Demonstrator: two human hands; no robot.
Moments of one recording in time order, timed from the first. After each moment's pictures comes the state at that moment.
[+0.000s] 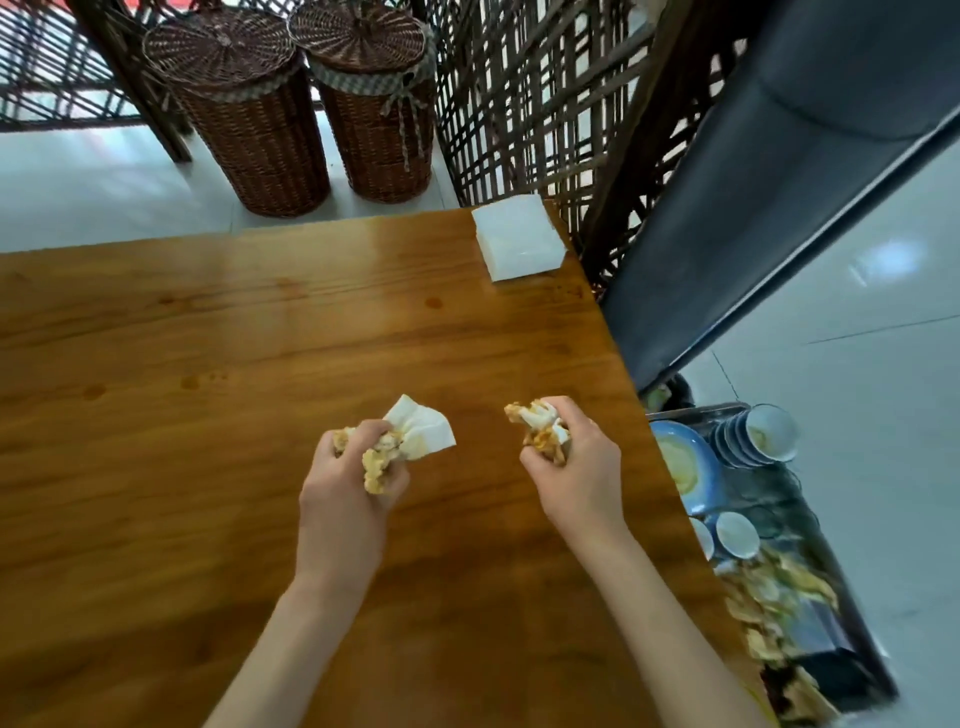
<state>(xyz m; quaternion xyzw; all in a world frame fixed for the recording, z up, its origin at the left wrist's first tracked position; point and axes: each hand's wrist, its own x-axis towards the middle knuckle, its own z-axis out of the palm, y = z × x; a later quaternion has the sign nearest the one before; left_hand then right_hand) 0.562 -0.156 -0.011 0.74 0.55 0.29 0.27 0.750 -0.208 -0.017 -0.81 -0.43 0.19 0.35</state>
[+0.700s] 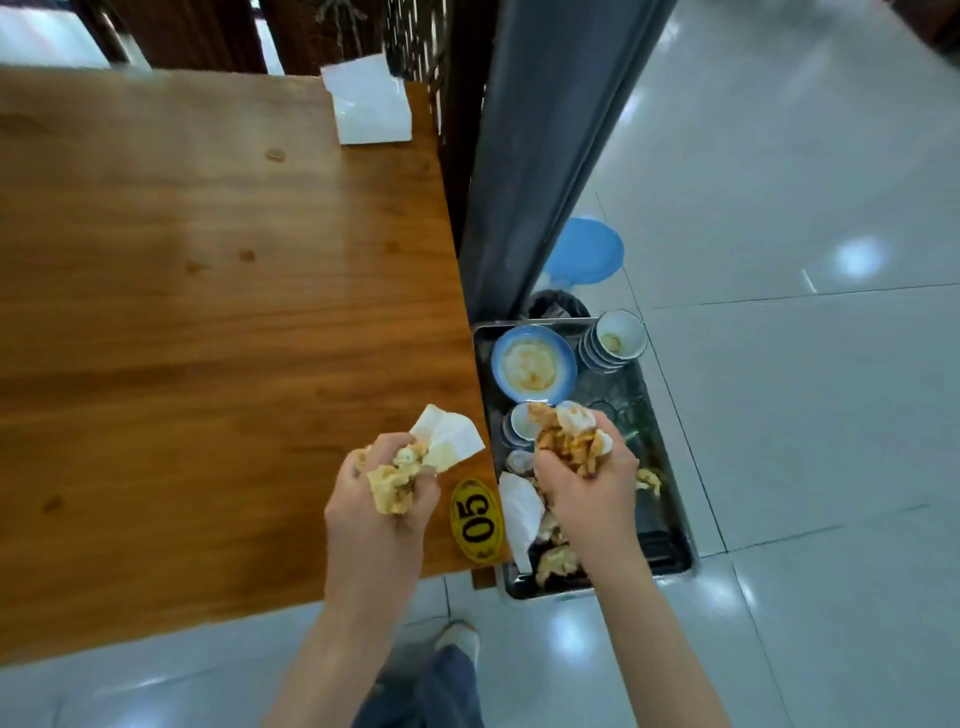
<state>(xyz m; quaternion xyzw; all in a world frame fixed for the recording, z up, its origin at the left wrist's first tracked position) 0.723 -0.430 -0.015 0.64 0.59 0.33 0.37 0.886 -0.465 -0.012 -0.75 -0.33 0.28 0.49</state>
